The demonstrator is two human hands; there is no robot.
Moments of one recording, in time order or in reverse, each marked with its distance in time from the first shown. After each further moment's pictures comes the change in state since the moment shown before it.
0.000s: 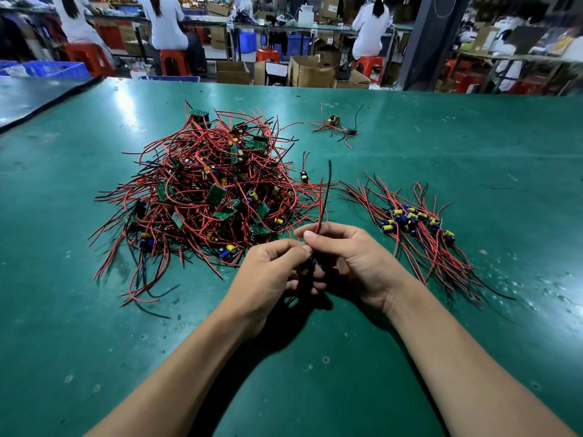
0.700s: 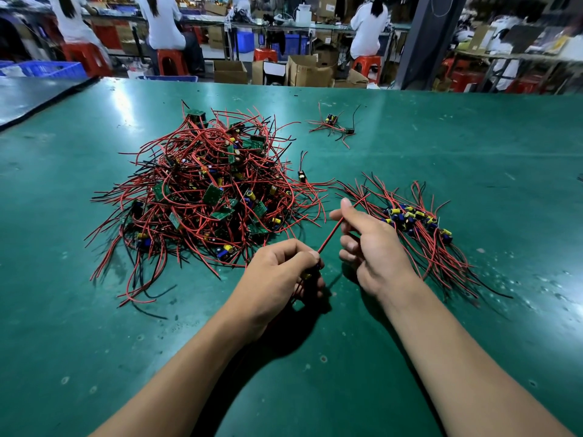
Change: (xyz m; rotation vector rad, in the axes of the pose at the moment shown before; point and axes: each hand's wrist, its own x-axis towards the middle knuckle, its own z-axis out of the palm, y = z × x) left_hand -0.002 0.000 0.006 0.174 -0.025 -0.007; right_hand 0.014 -0.007 -0.013 0.075 0.519 -0.207
